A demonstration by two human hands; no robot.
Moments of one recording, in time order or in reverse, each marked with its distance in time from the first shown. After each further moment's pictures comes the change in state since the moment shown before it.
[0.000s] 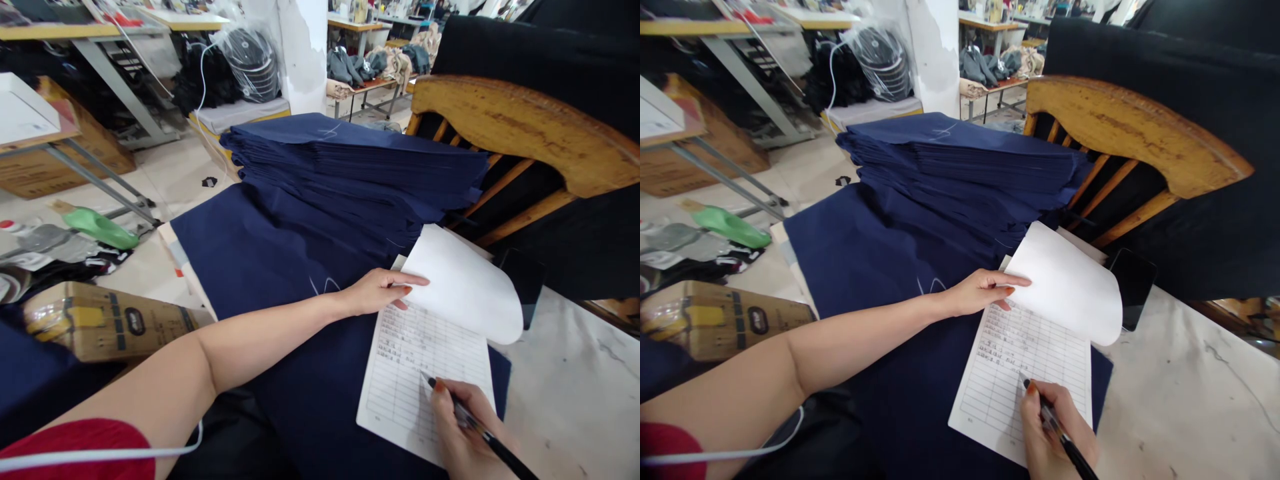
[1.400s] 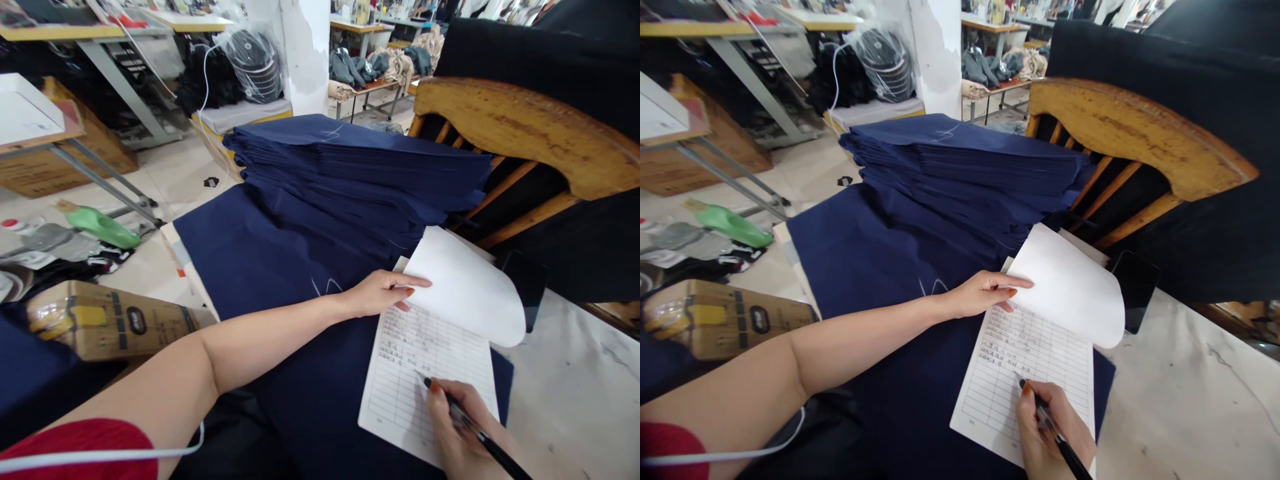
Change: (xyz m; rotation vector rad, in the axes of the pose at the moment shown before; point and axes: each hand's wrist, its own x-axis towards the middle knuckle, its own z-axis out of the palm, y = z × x) left_hand -0.001 0.001 0.001 0.010 0.010 0.015; right_hand 0.000 -0.003 0.001 0.016 -0.061 -0.034
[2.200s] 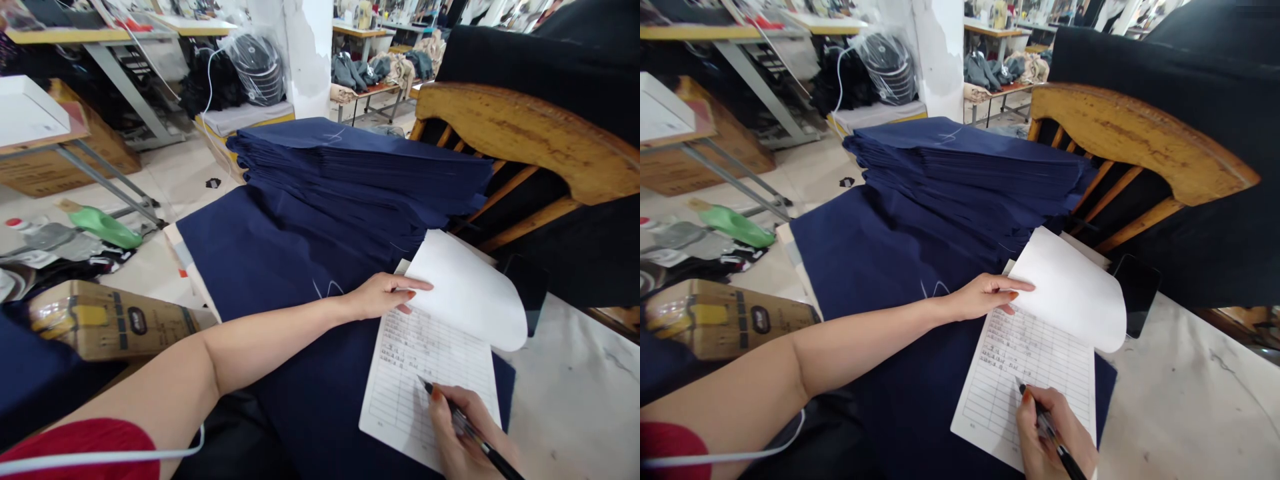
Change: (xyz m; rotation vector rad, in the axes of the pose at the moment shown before) left_hand 0.000 -0.003 0.000 -0.023 -0.010 0.013; right_hand -0.002 -0.002 0.000 -0.011 0.052 -0.074
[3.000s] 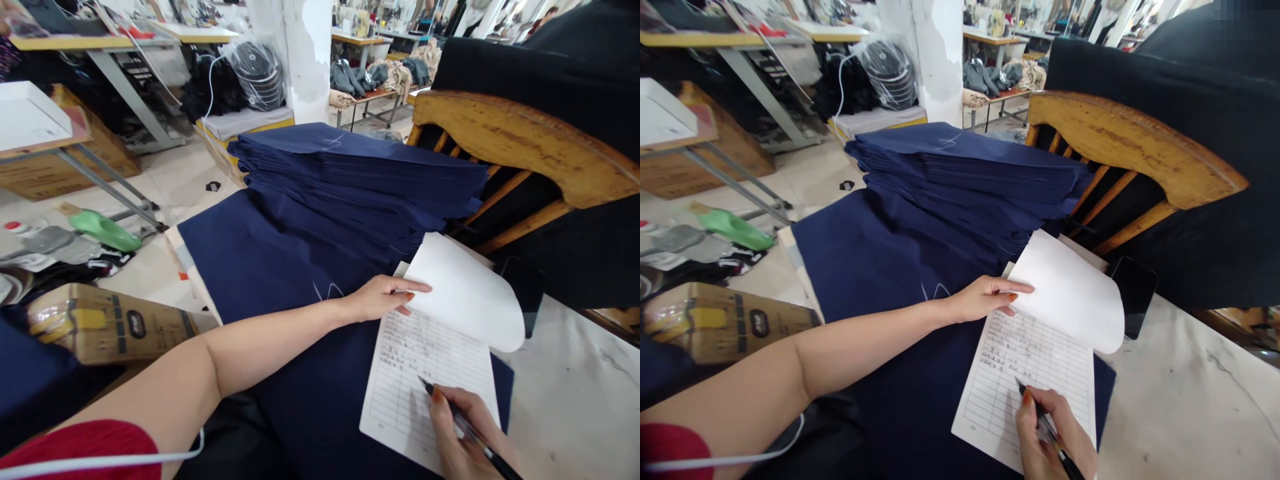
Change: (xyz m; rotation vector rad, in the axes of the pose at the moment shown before) left_hand 0.002 -0.004 -0.001 -0.031 0.004 -0.014; right_hand -0.004 -0.004 0.001 0.058 0.026 0.080
